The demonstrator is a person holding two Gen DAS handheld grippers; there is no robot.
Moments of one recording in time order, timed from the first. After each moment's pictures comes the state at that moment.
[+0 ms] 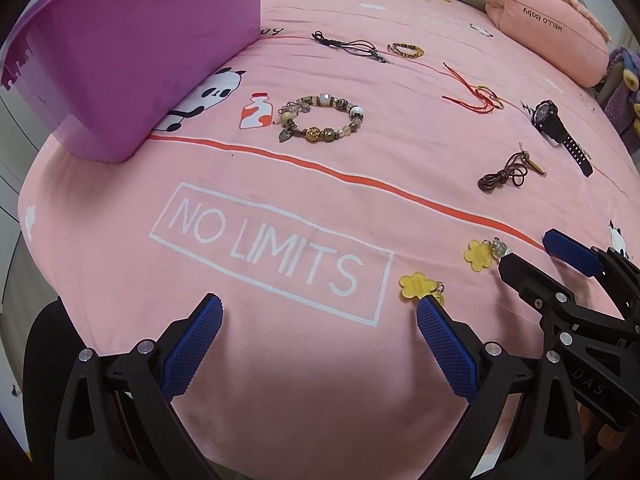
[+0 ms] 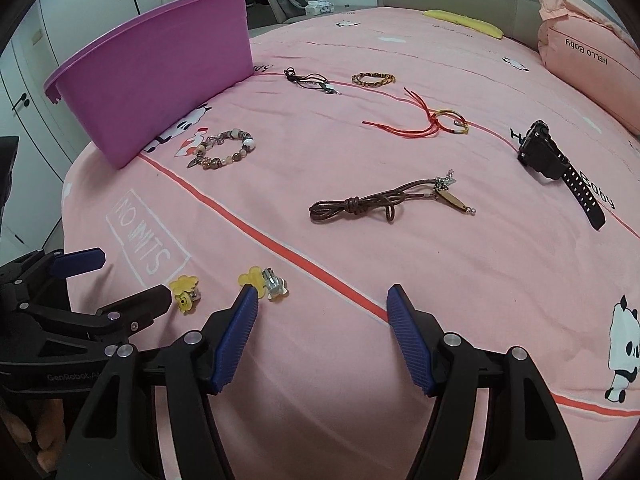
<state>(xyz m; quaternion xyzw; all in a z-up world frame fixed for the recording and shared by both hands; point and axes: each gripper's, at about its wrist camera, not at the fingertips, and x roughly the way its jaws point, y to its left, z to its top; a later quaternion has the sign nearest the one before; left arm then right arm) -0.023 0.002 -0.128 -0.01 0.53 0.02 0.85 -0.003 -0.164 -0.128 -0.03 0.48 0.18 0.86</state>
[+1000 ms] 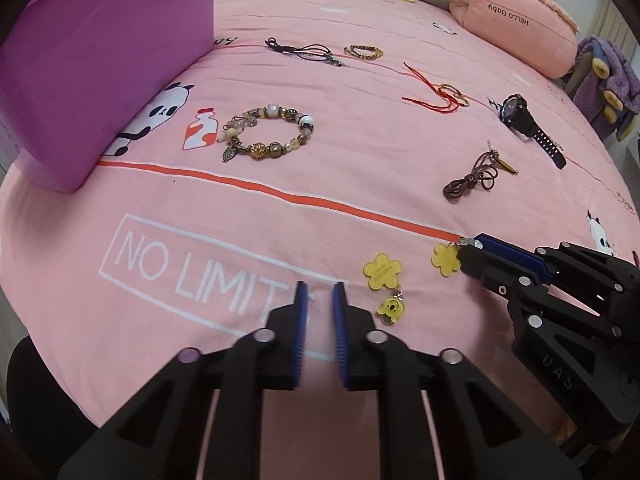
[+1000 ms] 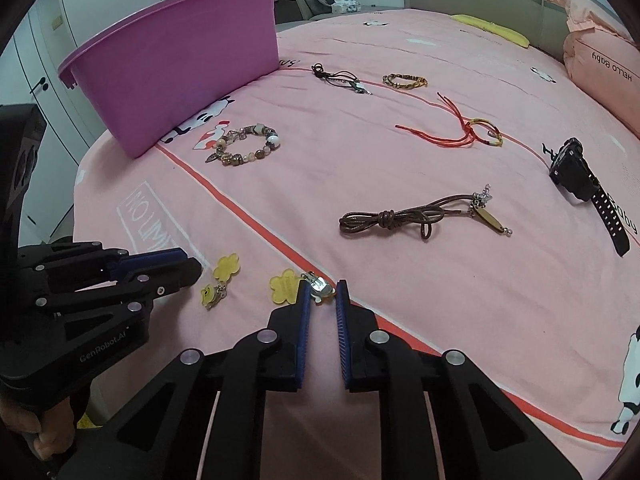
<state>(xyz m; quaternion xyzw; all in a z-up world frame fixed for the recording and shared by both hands) -0.009 -0.010 -0.134 -0.02 0.52 -0.06 0.85 0.006 -0.152 -0.133 -0.04 0.47 0.22 0.85</state>
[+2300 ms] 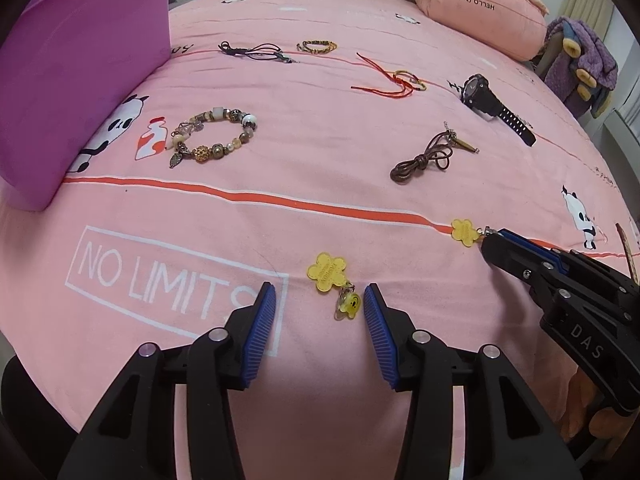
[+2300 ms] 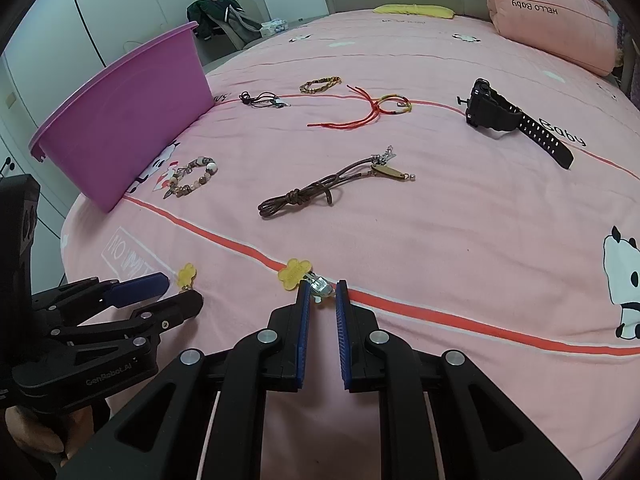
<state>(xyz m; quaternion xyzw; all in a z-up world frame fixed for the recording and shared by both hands) -0.014 -0.036 -0.136 0.00 0.51 -0.11 0.85 -0.019 -0.204 -0.130 0.06 0.46 0.13 0.87</state>
